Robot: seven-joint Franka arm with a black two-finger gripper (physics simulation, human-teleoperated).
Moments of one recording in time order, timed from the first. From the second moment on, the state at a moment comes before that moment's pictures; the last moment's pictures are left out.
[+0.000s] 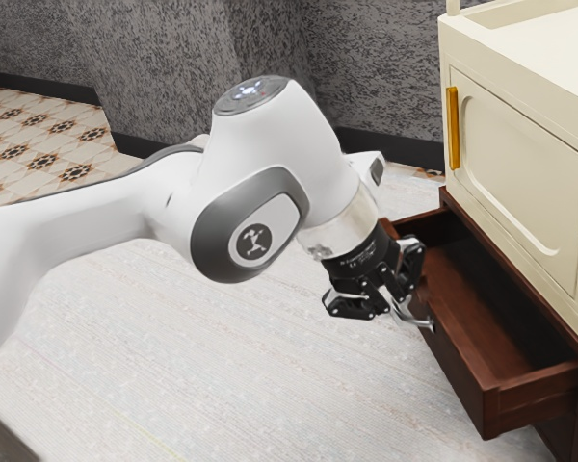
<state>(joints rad) -0.23 0.00 -0.06 -1.81 -0.09 2.14 -1.27</state>
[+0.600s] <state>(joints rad) -0.27 -0.11 0.00 -1.93 -0.09 2.13 -1.27</state>
